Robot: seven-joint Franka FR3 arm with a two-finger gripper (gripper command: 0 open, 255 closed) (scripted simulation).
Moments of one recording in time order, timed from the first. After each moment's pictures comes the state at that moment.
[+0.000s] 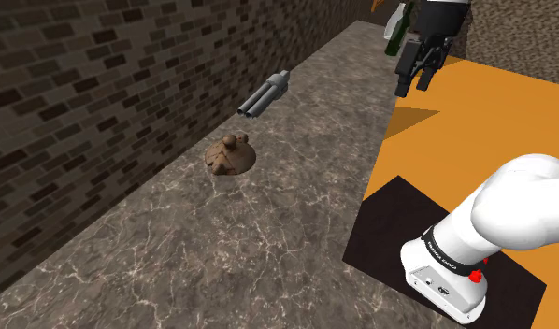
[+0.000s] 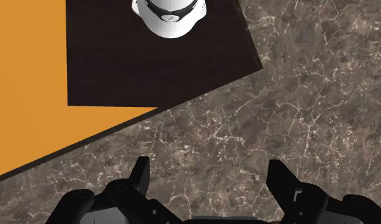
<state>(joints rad) 0.01 -0.75 0.00 -2.34 0.08 1.42 0.02</state>
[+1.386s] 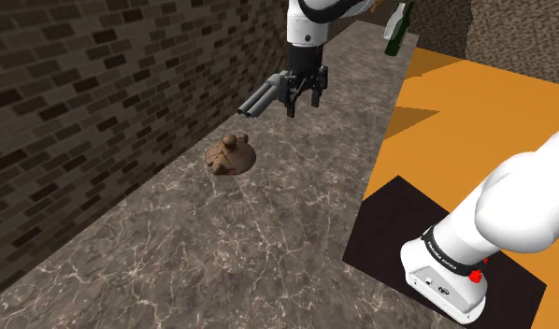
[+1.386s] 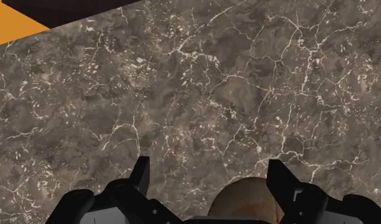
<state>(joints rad) 0.08 -0.08 0.20 -2.05 0.07 1.78 0.19</state>
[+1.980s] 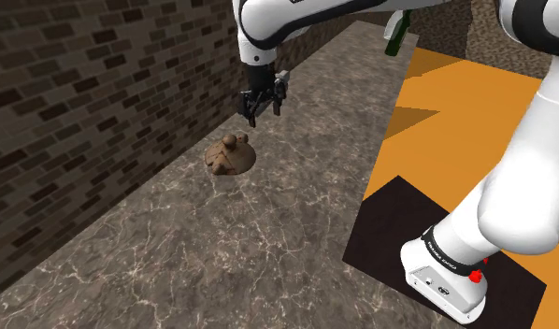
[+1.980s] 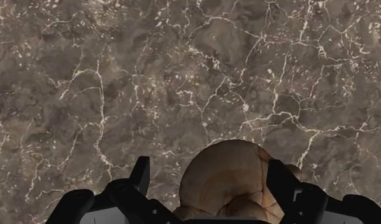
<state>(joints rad) 0.15 0.28 0.25 -1.75 -0.03 1.82 0.29</state>
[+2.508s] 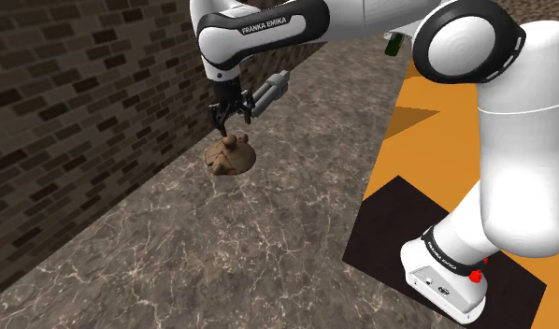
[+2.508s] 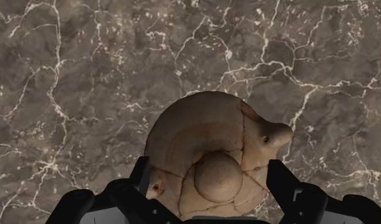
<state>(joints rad) 0.24 0.63 0.24 -1.36 -0.12 1.75 0.34</state>
